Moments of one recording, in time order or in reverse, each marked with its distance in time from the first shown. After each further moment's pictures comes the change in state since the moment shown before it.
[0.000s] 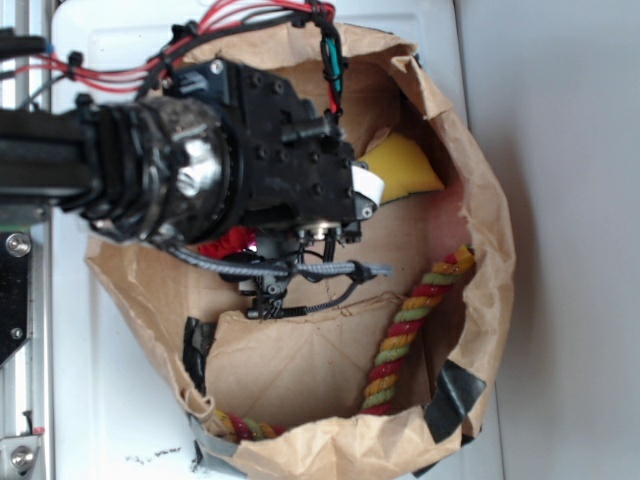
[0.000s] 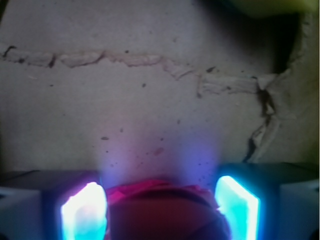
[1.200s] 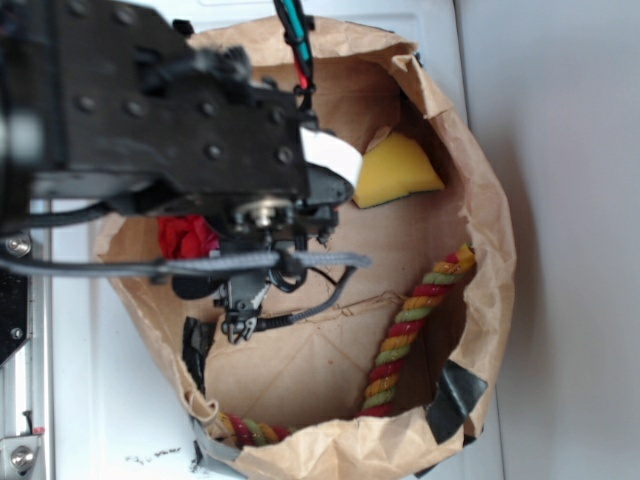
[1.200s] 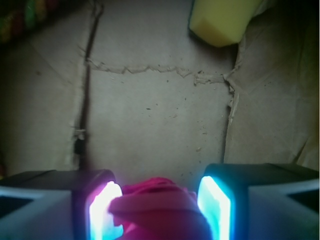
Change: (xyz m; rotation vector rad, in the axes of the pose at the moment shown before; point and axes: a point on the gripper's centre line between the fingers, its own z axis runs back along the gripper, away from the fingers) arm -0.012 0.000 0.080 -0.047 -0.093 0.088
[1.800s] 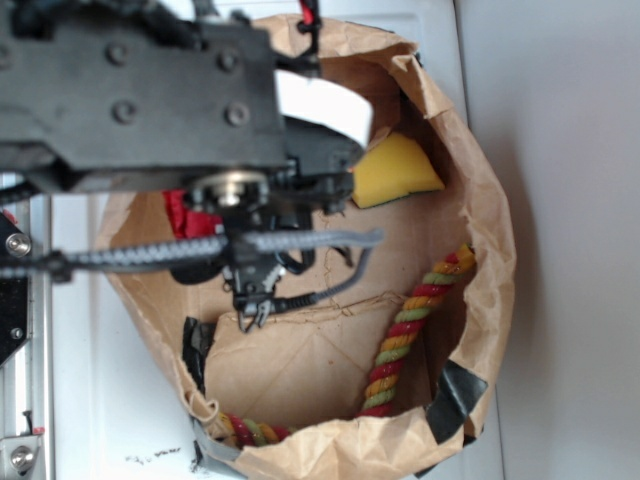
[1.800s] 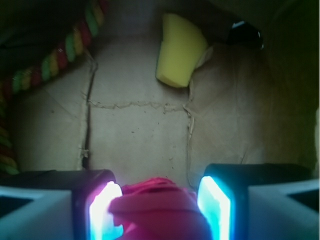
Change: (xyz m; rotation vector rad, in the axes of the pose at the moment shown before) arm 0.014 0.003 0.045 0.057 -0.094 0.004
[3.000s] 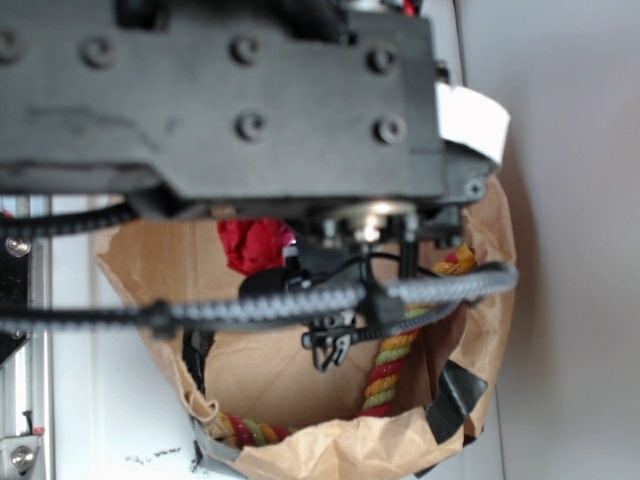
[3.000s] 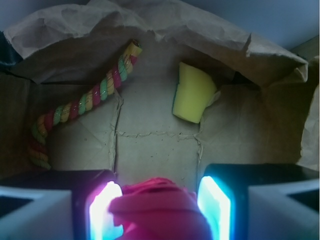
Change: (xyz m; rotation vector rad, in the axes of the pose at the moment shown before) arm 0.028 -0.012 0.024 -0.008 0.012 0.016
